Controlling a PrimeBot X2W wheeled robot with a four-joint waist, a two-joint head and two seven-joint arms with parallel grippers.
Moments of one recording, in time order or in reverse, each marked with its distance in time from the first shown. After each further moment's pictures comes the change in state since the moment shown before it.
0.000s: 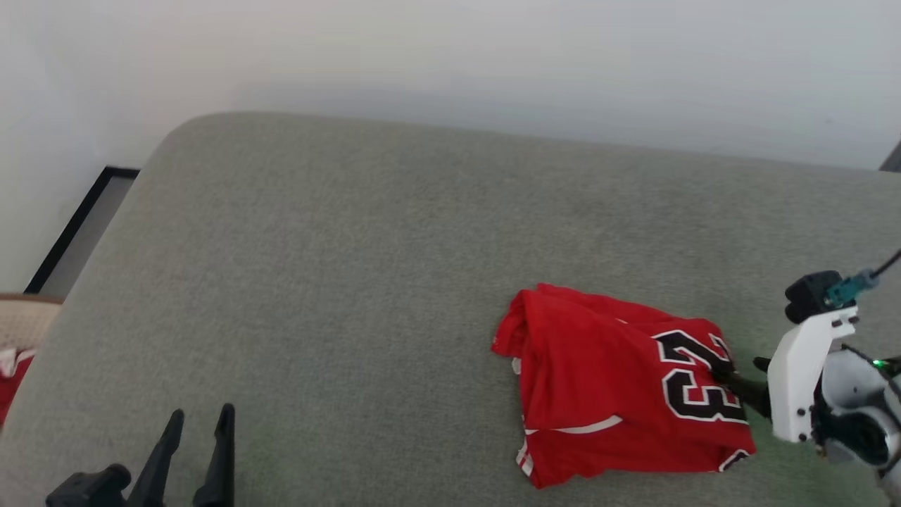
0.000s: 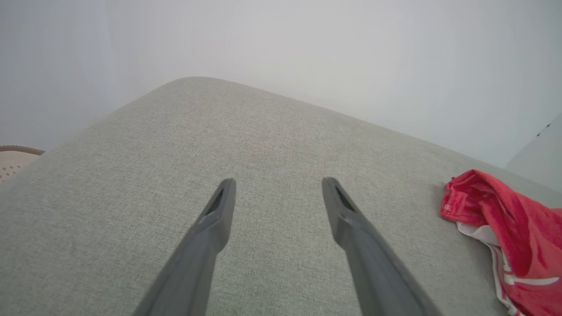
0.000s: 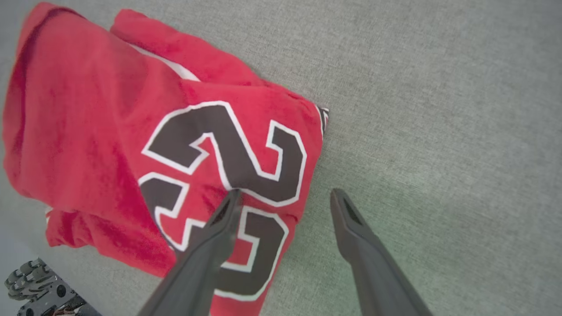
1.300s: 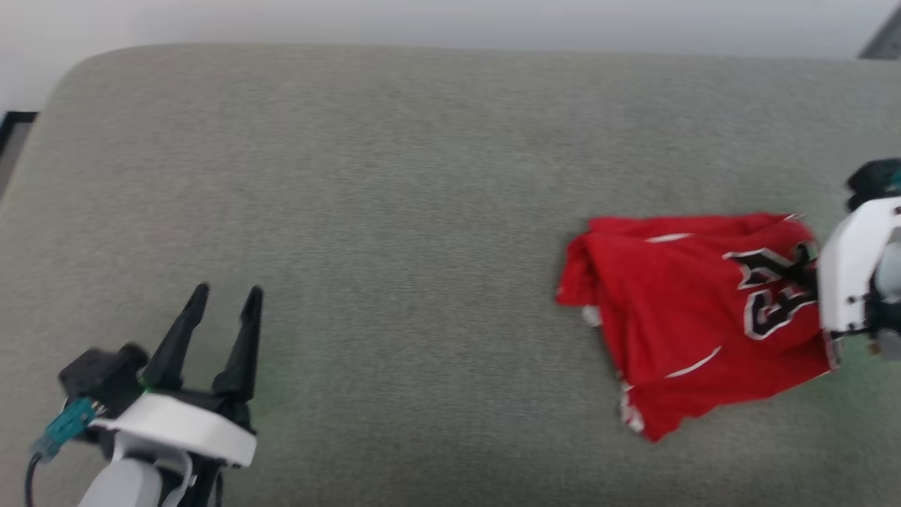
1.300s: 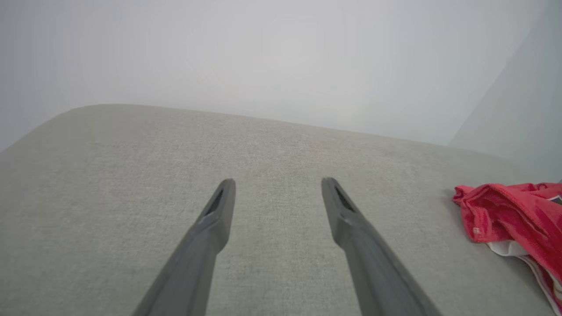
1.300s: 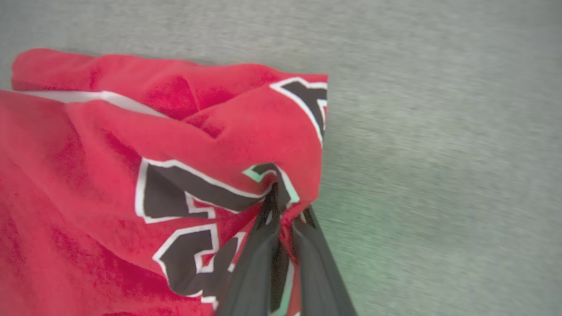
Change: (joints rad) left arm -0.282 0.094 -0.154 0.002 -0.040 0.000 -0.001; right arm -0.253 0.024 -0.161 0.147 -0.124 0.000 0.210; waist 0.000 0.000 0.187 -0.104
